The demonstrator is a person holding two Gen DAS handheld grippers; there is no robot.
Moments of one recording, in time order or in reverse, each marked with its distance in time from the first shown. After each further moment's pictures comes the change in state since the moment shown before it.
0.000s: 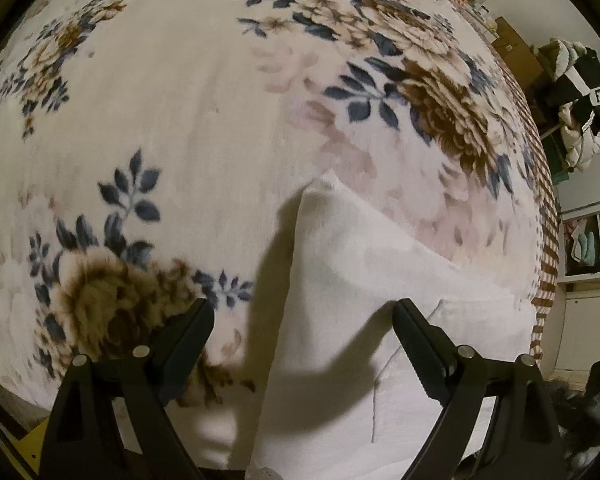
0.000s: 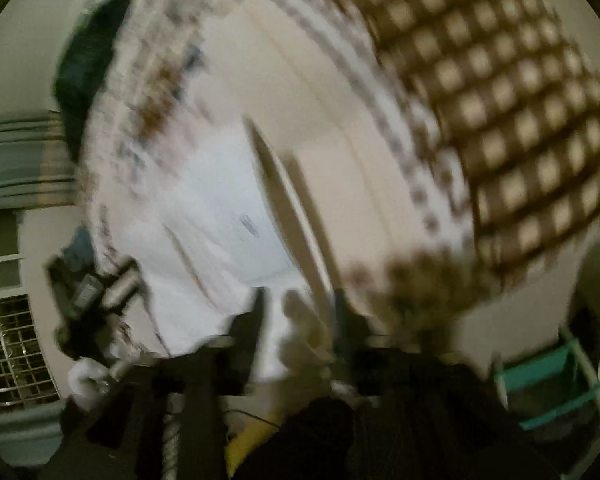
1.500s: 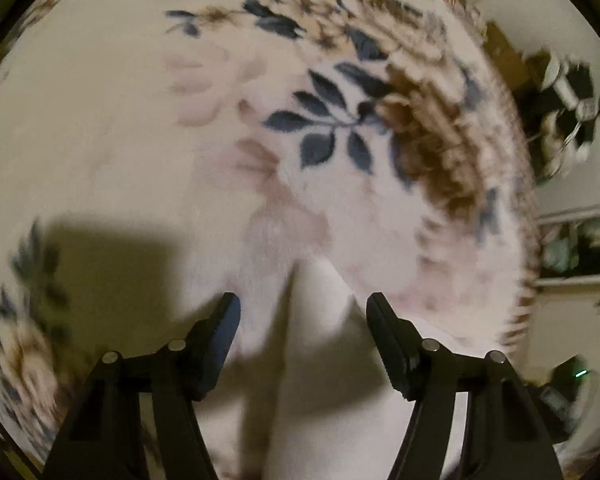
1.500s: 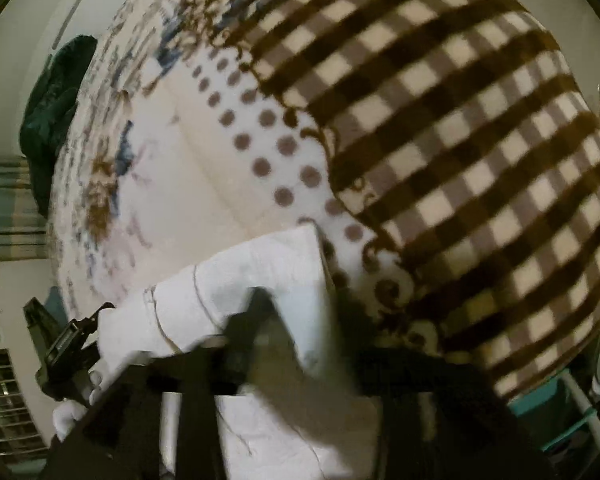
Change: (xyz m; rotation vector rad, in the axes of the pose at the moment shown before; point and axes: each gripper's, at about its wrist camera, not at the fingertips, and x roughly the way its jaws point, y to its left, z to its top) left arm 0.029 -0.013 0.042 -0.055 0.045 -0.158; right arm 0.027 -0.031 0.073 0.104 -0.106 -0.119
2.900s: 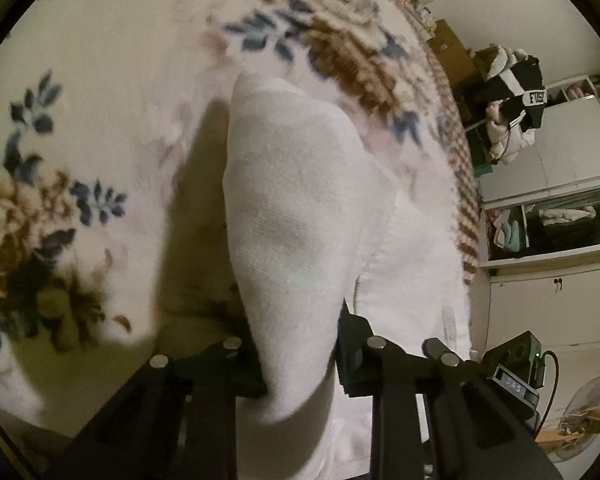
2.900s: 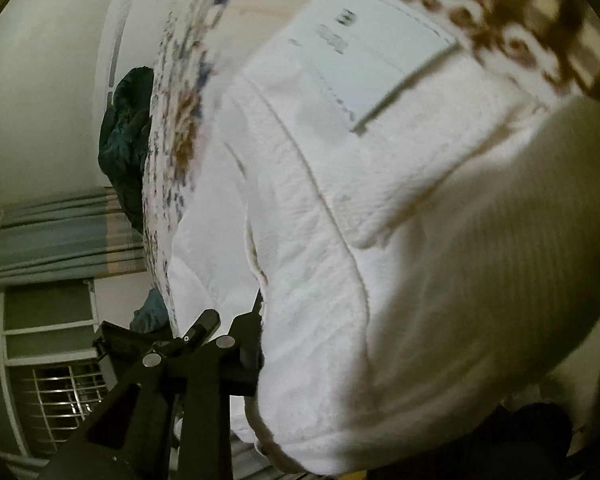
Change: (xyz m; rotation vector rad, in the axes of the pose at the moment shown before) left arm -0.020 -0.024 -0.109 0.063 -0.027 -0.178; right arm 0.038 0.025 -0.144 0.135 -0.006 0.385
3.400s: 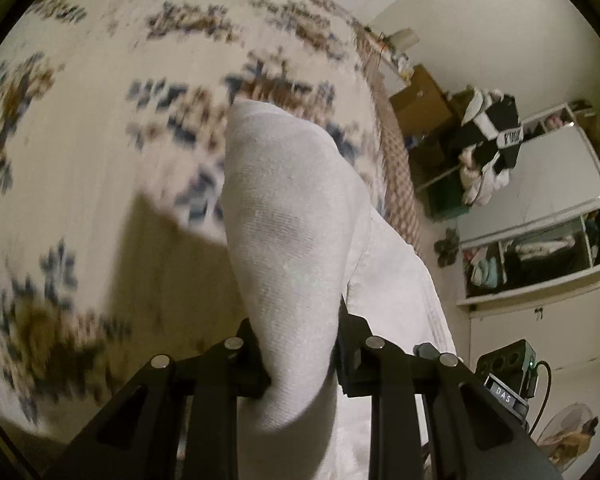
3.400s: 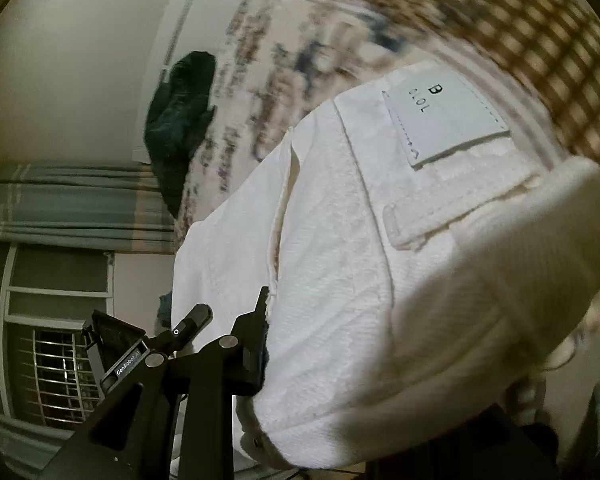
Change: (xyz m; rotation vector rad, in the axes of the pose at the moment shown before) left arm -0.094 -0.057 0.117 -0.001 -0.147 -0.060; right arm -0.053 0.163 0.045 -0.185 -0.029 0.067
